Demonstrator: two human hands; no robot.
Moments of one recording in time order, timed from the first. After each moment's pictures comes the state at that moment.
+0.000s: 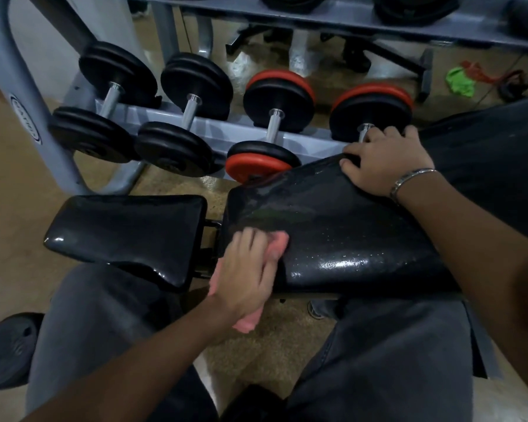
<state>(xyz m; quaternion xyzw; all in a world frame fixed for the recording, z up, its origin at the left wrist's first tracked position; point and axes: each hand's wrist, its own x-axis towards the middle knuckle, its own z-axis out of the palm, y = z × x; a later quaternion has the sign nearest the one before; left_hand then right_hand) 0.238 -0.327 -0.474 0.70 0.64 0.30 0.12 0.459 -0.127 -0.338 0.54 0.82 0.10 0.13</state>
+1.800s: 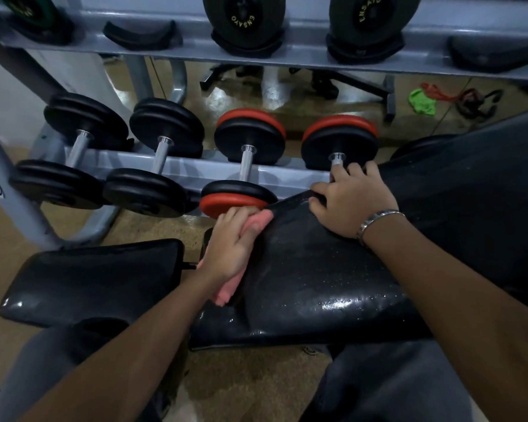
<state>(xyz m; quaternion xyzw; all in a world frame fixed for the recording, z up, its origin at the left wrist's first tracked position) 0.225 -0.194 -0.455 0.64 0.63 0.35 0.25 0.457 -0.134 -0.343 0.53 0.83 0.15 0.10</state>
